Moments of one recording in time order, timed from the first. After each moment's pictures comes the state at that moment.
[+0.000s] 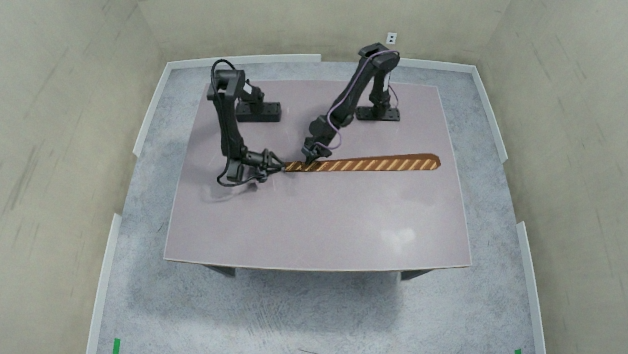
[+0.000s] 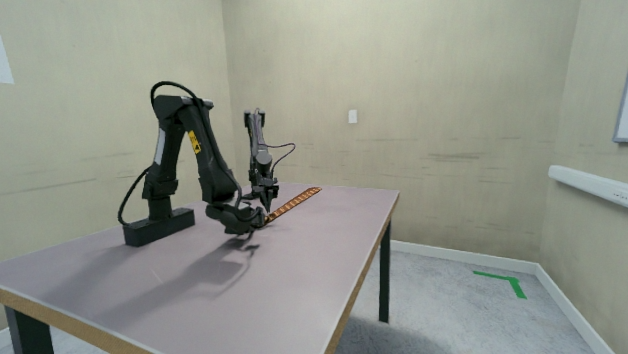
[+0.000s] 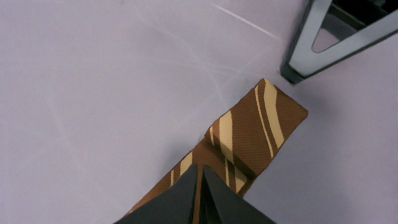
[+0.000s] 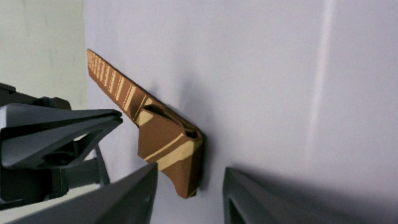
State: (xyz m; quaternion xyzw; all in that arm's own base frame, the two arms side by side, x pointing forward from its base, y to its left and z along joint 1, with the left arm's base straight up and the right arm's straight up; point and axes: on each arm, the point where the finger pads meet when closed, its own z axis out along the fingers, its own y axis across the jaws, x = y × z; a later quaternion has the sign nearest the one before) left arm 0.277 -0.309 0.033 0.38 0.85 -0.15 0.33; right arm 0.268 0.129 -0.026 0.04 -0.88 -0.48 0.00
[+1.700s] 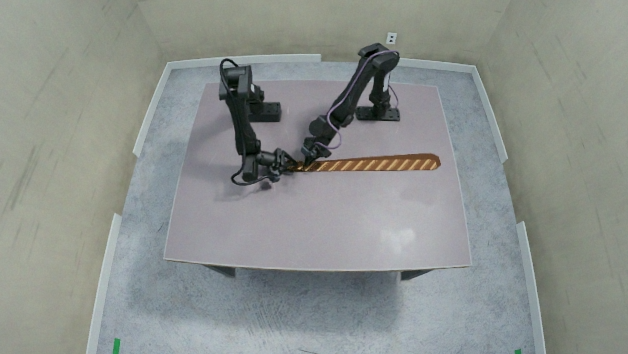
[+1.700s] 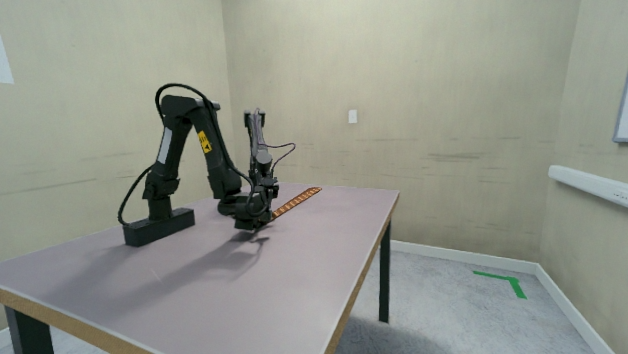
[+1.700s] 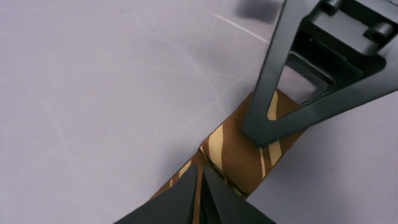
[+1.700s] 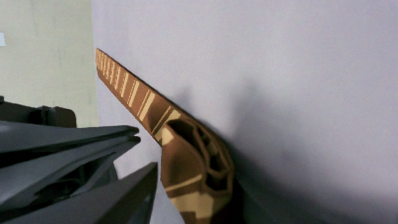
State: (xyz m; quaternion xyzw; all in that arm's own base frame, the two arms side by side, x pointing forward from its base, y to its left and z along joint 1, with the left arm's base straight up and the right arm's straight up) left arm 0.280 -0.313 0.036 0.38 0.85 -0.15 0.34; right arm 0.261 0.178 -0.027 0.03 -0.87 -0.49 0.01
